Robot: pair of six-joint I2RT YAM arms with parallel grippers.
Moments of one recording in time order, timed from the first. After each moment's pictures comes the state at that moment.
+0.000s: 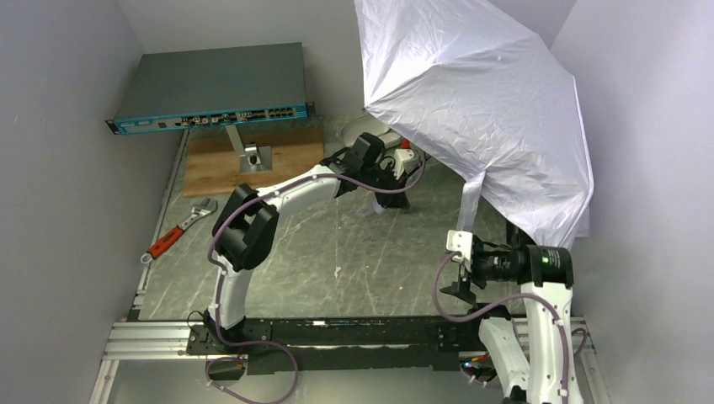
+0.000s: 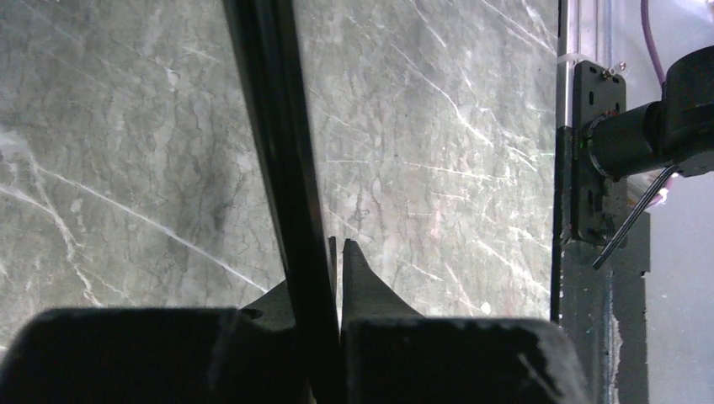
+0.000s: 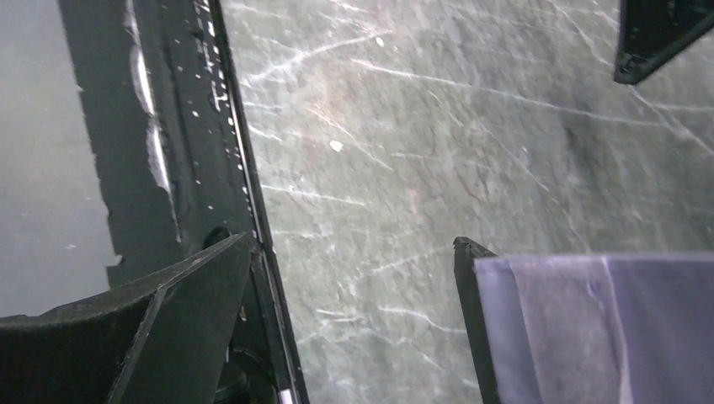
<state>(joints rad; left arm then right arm) -0.75 2.05 1.64 -0.23 0.72 0.11 -0.11 0.66 0.90 -1.48 -0.89 -1.36</state>
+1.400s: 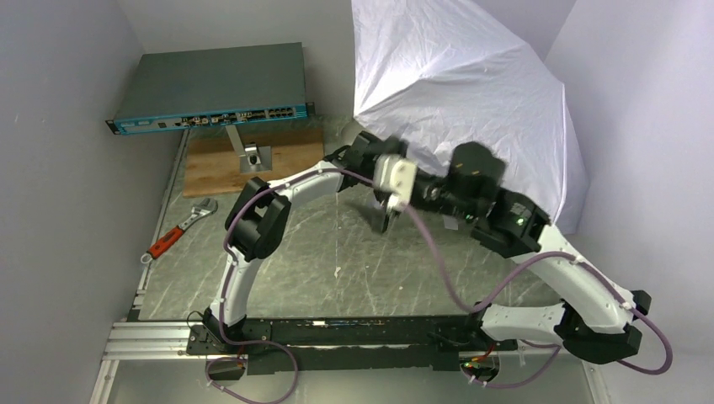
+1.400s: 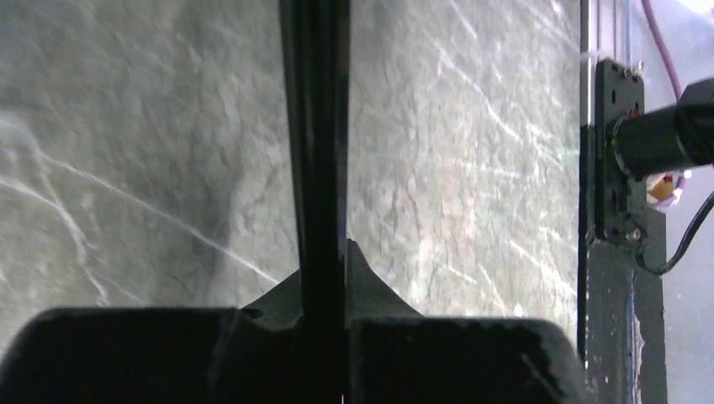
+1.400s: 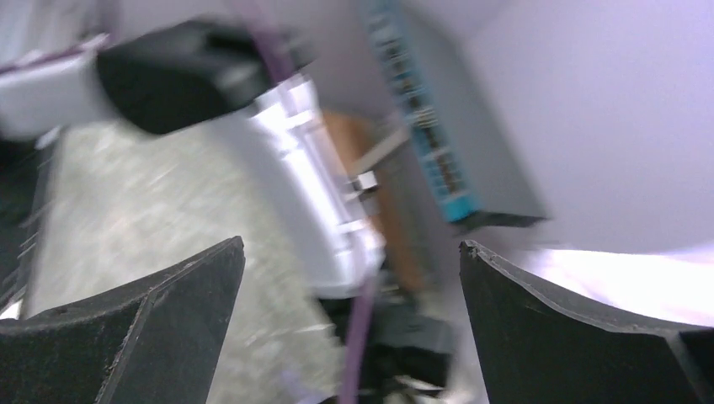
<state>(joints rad) -0.70 2.18 1.76 -0.24 0.79 0.08 0.98 1.10 1.46 -0.51 -0.32 -0.66</state>
